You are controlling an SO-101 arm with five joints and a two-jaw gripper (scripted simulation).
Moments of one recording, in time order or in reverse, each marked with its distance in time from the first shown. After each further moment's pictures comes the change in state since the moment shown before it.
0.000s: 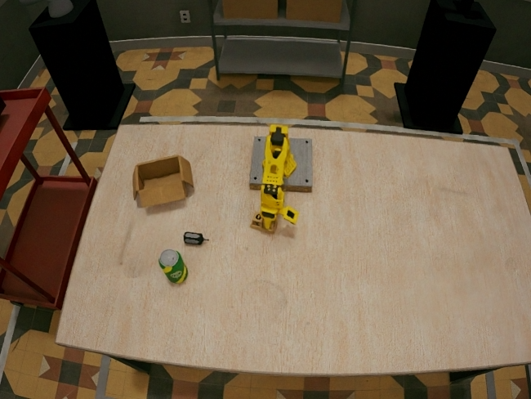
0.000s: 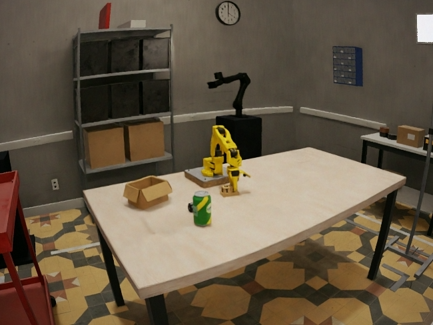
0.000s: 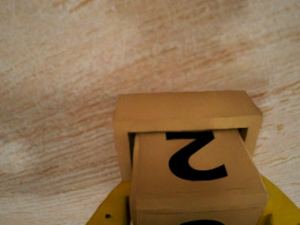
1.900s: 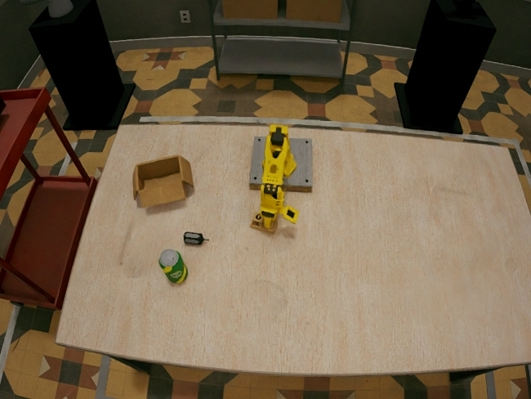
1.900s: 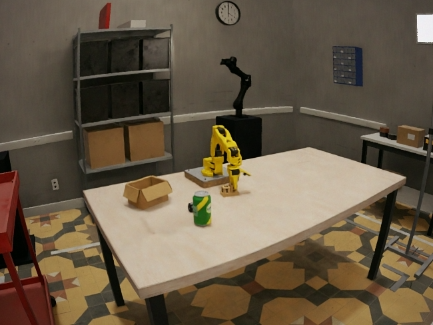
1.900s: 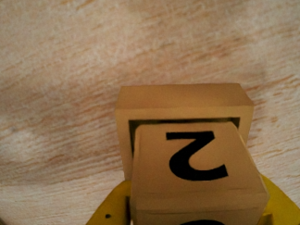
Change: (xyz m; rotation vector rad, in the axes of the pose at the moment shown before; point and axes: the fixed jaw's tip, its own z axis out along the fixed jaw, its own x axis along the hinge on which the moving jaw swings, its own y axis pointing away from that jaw) arm 0.000 -0.001 -0.007 -0.021 0.003 0.000
